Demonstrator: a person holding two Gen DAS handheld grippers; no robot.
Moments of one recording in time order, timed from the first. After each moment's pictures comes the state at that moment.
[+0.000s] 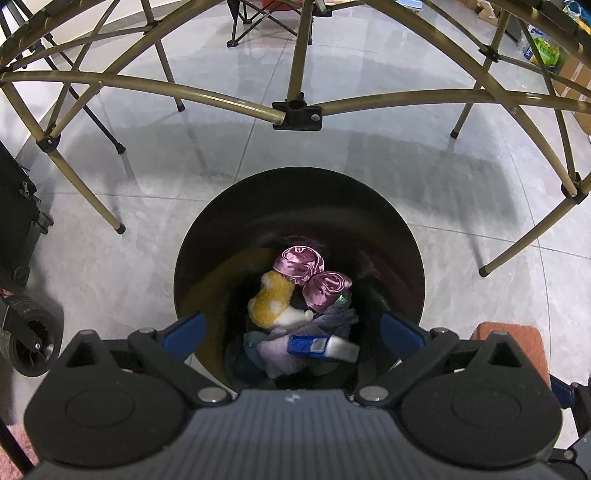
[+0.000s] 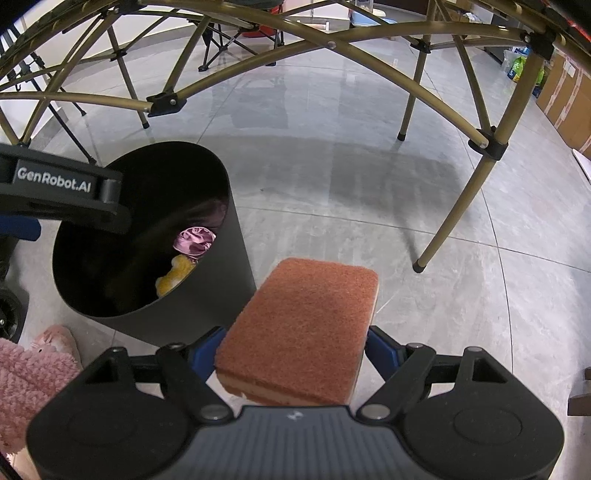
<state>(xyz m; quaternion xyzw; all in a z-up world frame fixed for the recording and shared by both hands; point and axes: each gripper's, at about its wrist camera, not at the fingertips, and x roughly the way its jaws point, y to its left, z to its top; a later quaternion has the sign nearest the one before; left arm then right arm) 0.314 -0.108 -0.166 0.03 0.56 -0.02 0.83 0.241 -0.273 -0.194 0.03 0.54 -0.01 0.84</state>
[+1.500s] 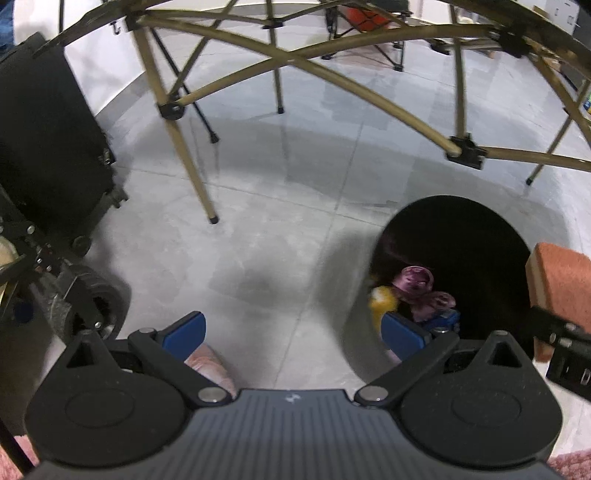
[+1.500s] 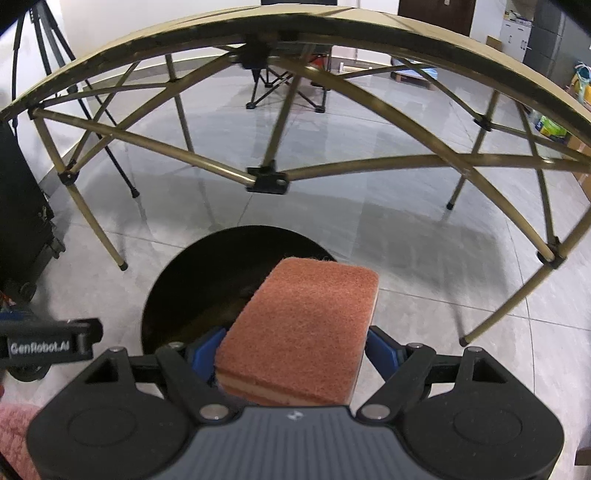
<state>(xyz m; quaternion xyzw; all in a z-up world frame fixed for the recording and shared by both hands) 0.299 0.035 -0.151 -0.01 0.53 0.09 0.84 0.303 -0.169 -0.145 0.00 0.49 0.03 0.87</state>
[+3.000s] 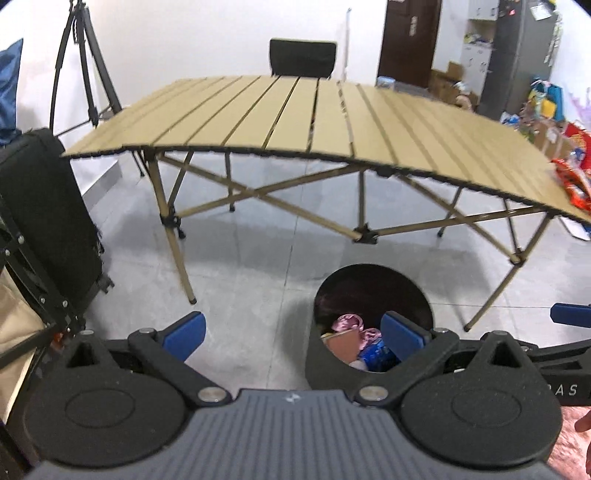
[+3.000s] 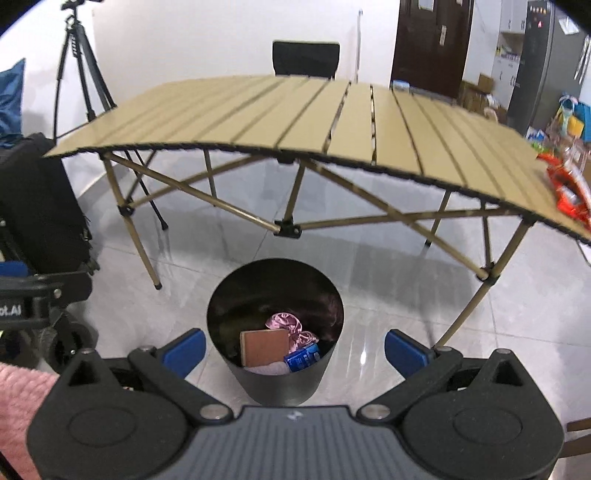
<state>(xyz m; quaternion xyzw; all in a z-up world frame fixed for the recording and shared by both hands) 0.173 0.045 0.013 0.00 0.40 -0.04 0.92 0.173 -0.166 -0.003 -0.01 0.42 0.03 0.91</state>
